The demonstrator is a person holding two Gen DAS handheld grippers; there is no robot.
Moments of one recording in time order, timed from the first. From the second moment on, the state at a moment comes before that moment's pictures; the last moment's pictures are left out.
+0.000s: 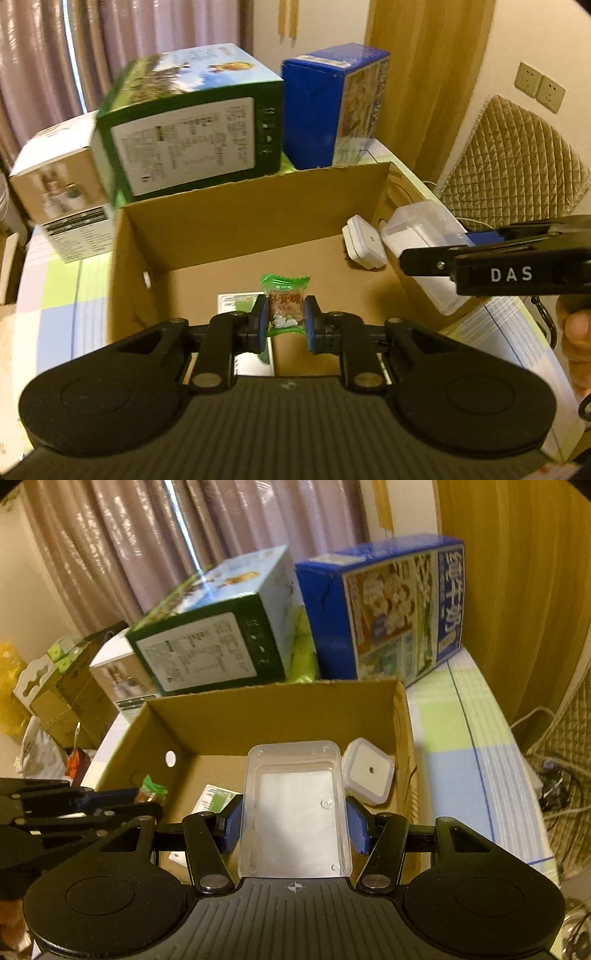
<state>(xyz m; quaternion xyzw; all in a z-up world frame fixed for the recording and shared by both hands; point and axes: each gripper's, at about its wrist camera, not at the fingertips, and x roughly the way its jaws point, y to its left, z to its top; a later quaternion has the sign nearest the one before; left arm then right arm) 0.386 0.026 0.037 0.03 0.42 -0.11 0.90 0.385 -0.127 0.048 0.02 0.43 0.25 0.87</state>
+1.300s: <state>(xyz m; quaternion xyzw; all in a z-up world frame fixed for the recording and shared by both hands) 0.224 0.048 0.056 -0.03 0.39 -0.04 0.92 0.245 -0.190 0.070 0.02 0.37 0.27 0.89</state>
